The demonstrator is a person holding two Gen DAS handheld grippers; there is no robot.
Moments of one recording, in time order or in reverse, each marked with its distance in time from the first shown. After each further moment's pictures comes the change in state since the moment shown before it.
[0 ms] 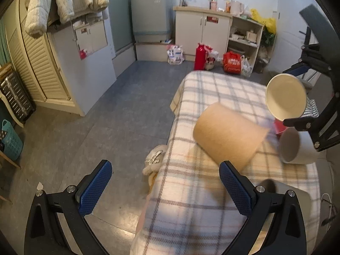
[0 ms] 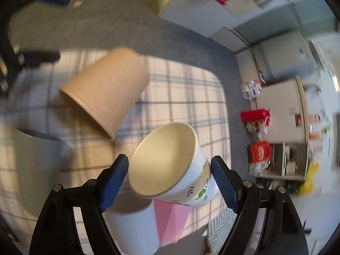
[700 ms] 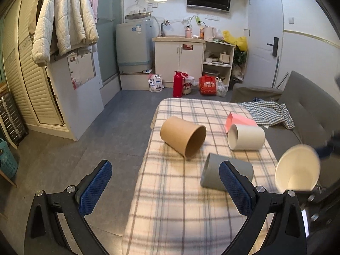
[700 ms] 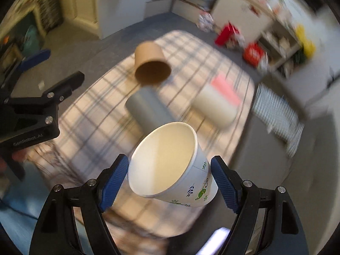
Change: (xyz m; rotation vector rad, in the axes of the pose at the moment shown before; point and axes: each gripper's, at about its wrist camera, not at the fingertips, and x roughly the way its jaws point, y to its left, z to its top) left arm -0.138 -0.016 -0.055 0.075 -0.185 -0.104; right arm -0.145 0.125 -0.100 0.881 0.122 0.152
